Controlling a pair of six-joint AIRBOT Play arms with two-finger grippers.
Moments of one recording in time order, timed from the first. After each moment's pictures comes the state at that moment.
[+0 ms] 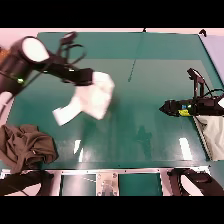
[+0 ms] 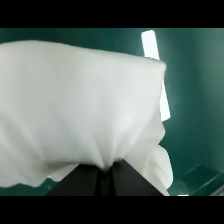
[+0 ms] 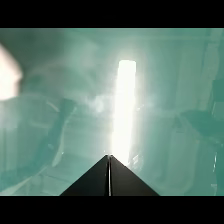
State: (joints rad) left arm -0.41 -1.33 1.48 1.09 -1.18 -1.63; right arm -0.01 -0.81 0.82 -1.13 1.19 1.56
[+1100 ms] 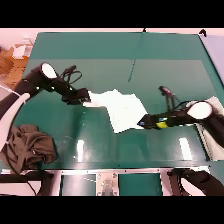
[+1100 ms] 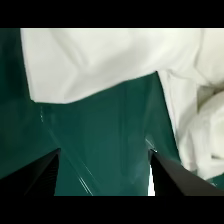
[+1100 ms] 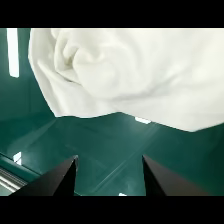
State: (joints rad) left arm -0.20 -1.52 1.23 1.04 -1.14 -1.52; right arm 0.24 -0.93 0.67 -0.99 1.07 1.56
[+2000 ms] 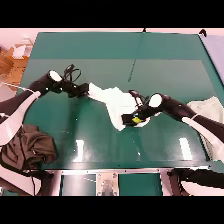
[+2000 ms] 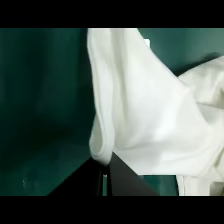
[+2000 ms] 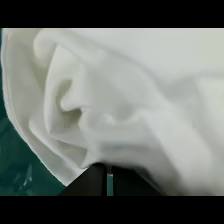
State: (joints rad) left arm -0.14 -1.71 1.32 0.90 -0.88 -1.43; right arm 0.38 -1.38 0.89 -1.07 0.98 1.56
